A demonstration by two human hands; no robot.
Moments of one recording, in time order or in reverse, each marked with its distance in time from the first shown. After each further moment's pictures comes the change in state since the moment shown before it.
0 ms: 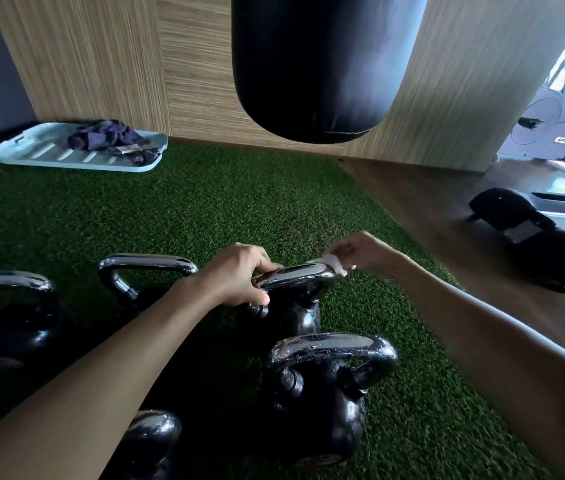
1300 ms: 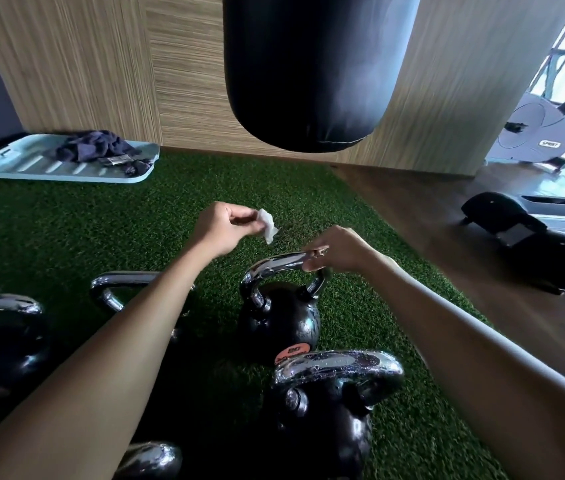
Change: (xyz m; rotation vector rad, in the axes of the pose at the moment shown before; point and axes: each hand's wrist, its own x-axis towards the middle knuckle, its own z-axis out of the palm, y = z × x) left_hand 0.067 -0.031 -0.036 -0.497 0.427 -0.144; right_hand 0.014 -0.062 0.012 -0.354 0.077 0.011
